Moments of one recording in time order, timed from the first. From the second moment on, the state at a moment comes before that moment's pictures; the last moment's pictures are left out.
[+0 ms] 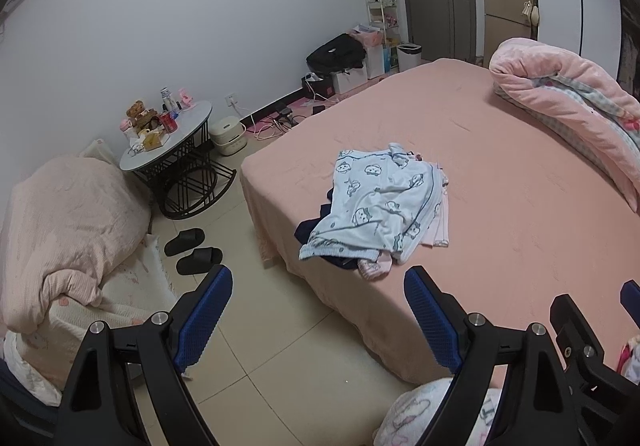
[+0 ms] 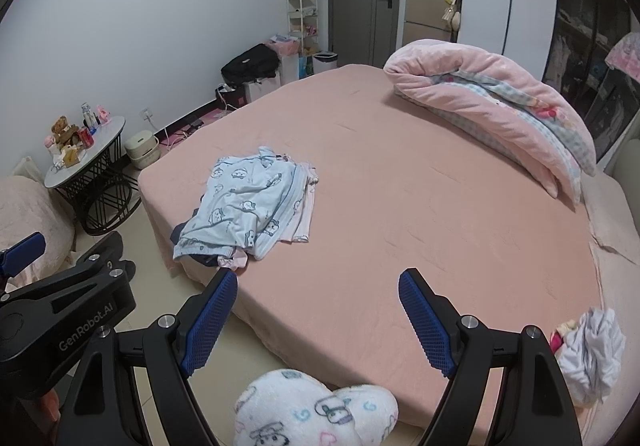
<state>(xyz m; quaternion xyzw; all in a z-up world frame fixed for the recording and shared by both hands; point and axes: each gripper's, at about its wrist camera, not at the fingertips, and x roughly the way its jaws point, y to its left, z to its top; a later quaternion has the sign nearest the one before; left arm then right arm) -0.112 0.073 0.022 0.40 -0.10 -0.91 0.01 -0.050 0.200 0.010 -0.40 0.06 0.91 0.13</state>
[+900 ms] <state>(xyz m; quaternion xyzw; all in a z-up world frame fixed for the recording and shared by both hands) -0.235 0.130 -0.082 0.52 -0.12 -0.84 -0.04 -0.187 0.279 -0.078 -0.50 0.13 0.85 0.08</state>
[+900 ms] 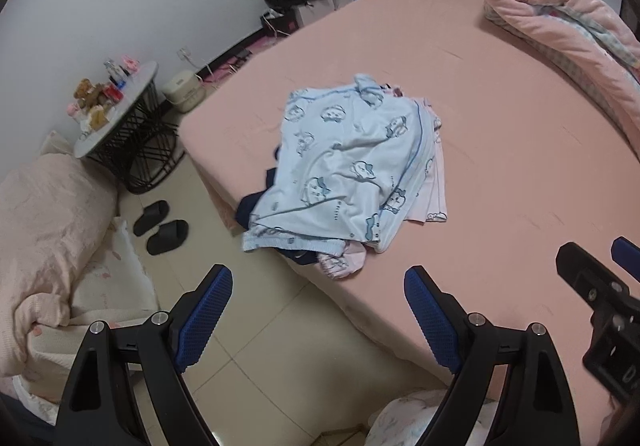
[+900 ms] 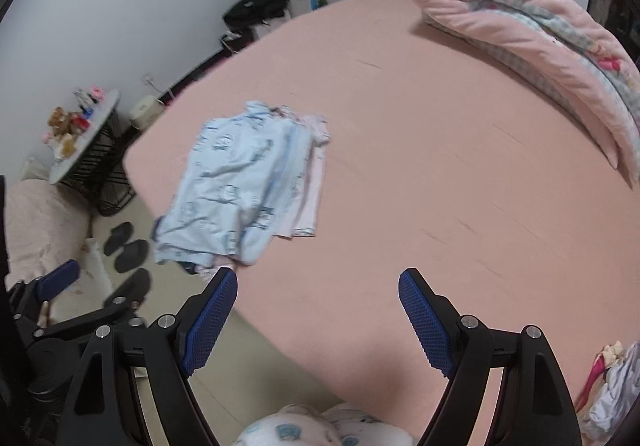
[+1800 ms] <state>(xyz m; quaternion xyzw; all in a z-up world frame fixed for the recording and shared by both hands) -0.294 0.126 -0.163 0.50 -0.09 -0.86 -0.11 -0.290 0.319 -0.193 -0.48 0.38 0.79 0.02</state>
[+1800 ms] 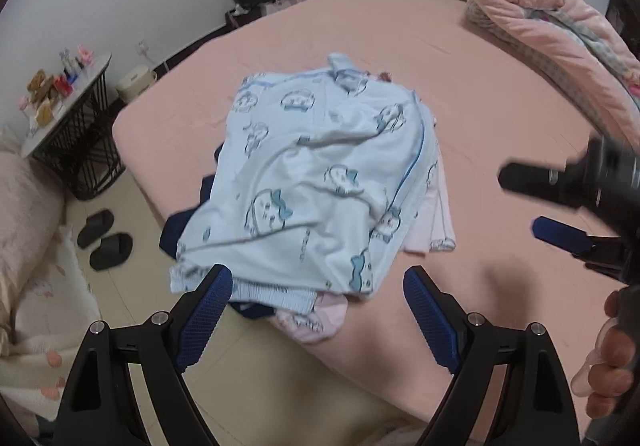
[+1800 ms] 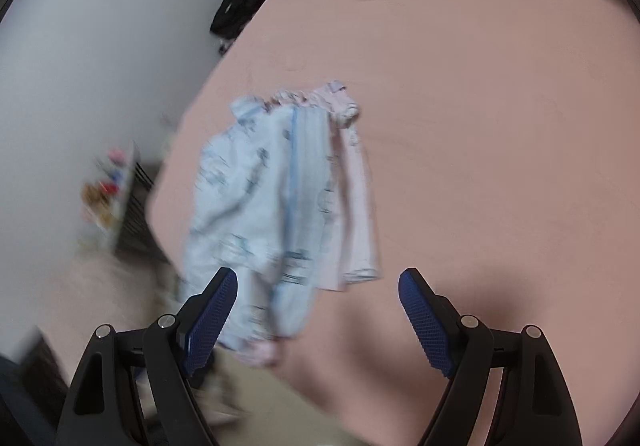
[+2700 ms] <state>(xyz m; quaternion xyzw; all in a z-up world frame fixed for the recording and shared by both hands) -0.355 0.108 -0.236 0.52 -0.06 -0.85 -0.11 -0.339 0.282 -0.269 -0.42 0.51 0.75 -0.04</state>
